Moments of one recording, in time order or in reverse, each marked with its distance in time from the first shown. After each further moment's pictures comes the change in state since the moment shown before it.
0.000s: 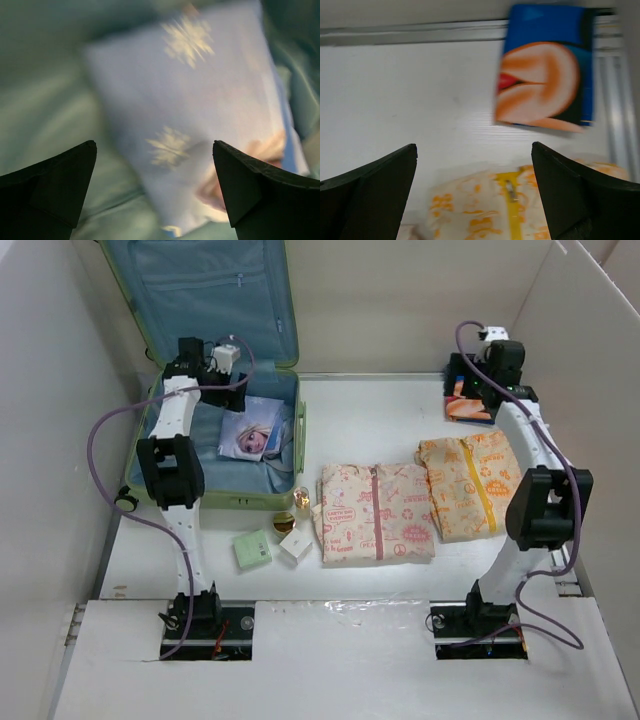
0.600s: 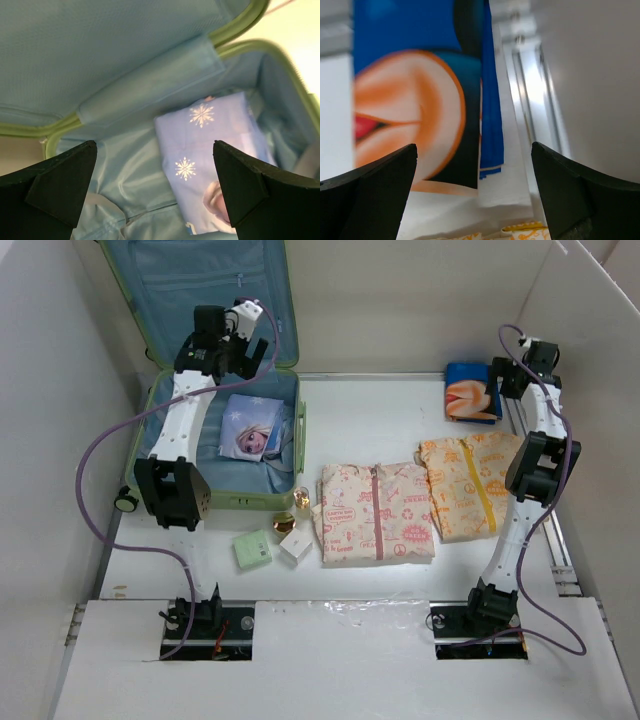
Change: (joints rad) left arm -0.188 -0.266 -0.021 0.213 -0.395 0.076; right arm -0.281 0.581 0.659 -0.170 0.052 -0.133
